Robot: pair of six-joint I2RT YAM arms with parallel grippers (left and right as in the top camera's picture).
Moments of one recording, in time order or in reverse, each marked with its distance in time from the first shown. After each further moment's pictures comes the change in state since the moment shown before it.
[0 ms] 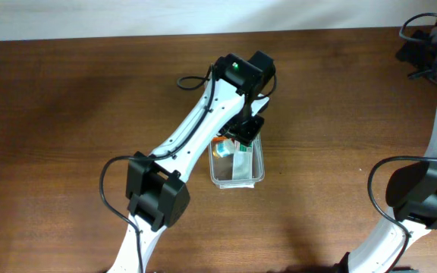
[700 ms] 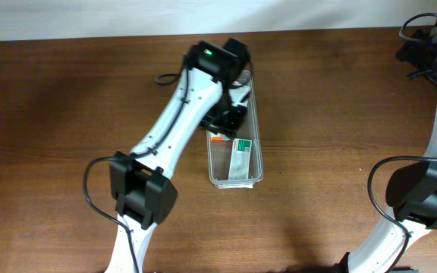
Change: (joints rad) left arm 0.097 -0.047 0.000 -0.055 0.075 -0.003; right arm 0.000 0.000 0.000 0.000 0.000 0.000
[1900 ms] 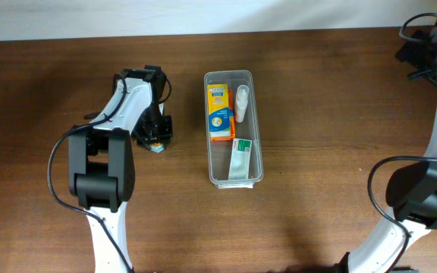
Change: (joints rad) left arm 0.403 0.006 -0.568 0.377 -0.161 -0.174; right arm 0.000 0.000 0.000 0.000 0.000 0.000
